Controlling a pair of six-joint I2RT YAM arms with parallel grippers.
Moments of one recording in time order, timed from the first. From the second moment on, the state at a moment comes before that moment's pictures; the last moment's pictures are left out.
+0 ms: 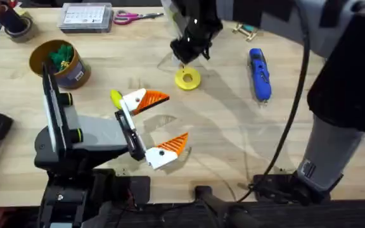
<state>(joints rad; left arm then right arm) -0.01 0.01 0.01 -0.12 1.10 0.06 0.61 2.11 1.80 -0.97 -0.07 -0.02</state>
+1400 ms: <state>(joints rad) -0.01 0.01 0.01 -0.12 1.10 0.06 0.65 1.93 2.29 -1.46 -0.07 -0.14</state>
